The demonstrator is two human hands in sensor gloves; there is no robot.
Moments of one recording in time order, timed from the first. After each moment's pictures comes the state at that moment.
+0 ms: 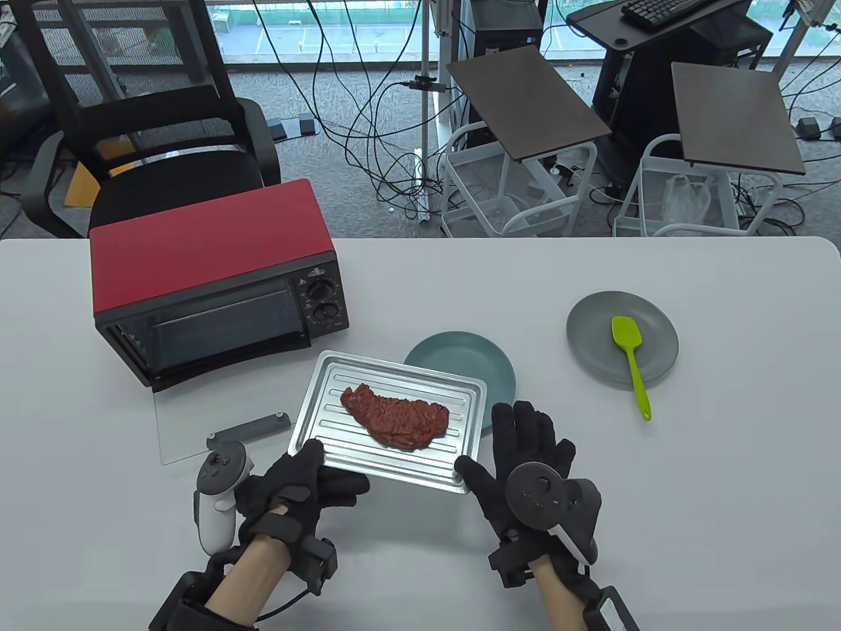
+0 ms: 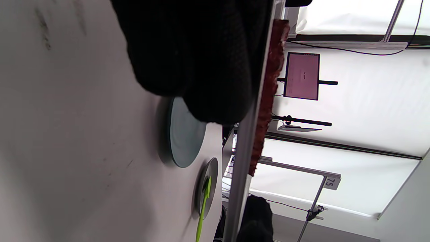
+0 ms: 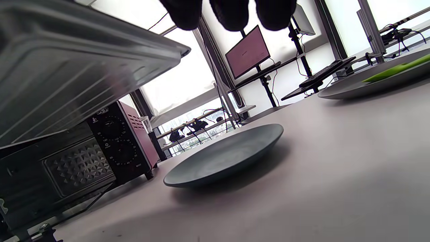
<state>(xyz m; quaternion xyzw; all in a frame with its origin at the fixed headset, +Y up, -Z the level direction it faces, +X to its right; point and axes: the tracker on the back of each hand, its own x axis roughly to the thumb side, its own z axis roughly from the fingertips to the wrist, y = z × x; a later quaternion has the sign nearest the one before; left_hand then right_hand) -0.215 -0.751 -0.261 -0.18 0.04 0.70 0.69 0.126 -0.706 -0.254 0.05 -0.09 0.96 0.24</state>
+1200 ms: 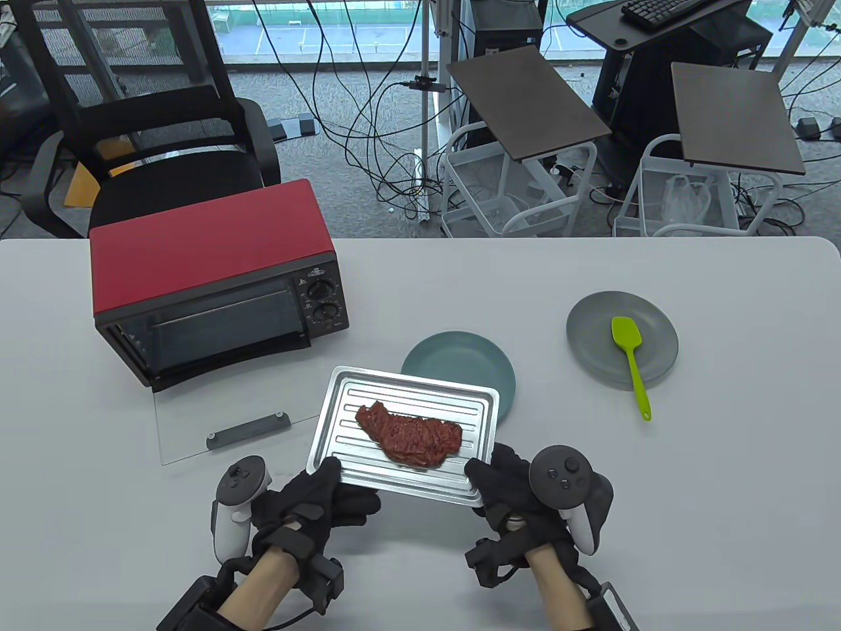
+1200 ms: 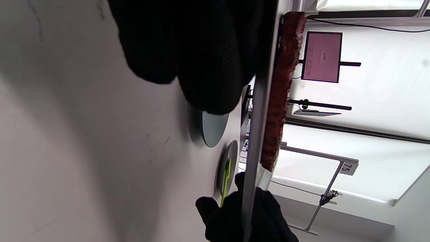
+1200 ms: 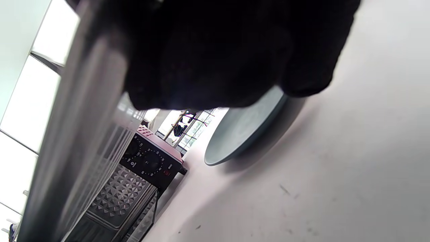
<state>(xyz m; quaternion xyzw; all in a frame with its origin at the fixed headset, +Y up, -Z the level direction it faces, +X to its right) -0.203 -0.781 -0.254 -0.23 0.03 0.68 0.69 0.132 -0.726 -0.269 0.01 -0.01 0.89 0.46</state>
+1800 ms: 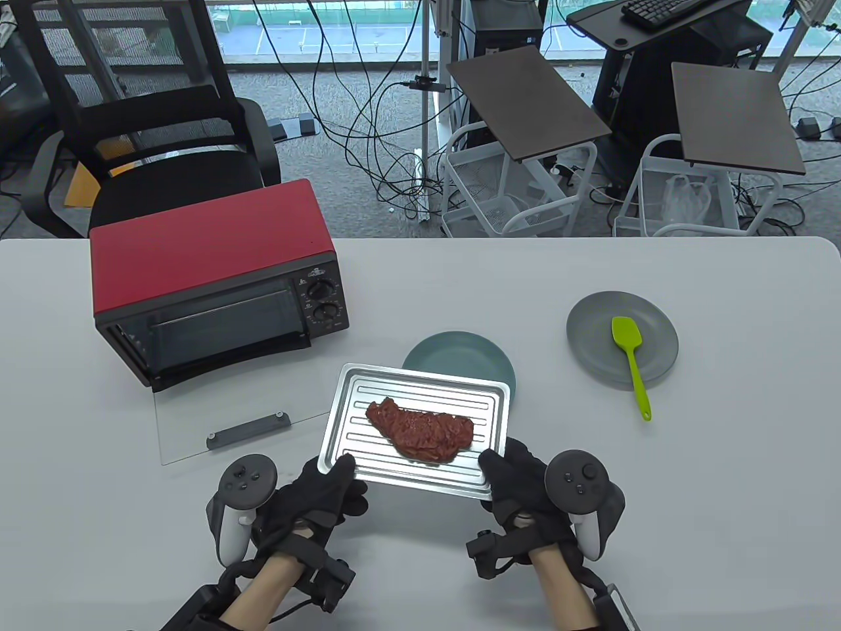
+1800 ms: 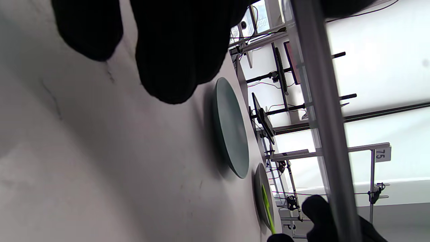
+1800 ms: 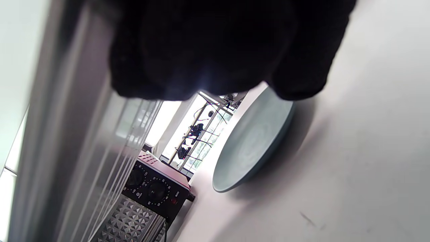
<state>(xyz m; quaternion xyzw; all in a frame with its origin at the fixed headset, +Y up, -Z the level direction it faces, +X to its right) -0.204 -0.760 -0.253 -0.13 0.03 0.56 0.82 0.144 -0.726 -0.268 -0.02 -0.05 0.86 0.50</state>
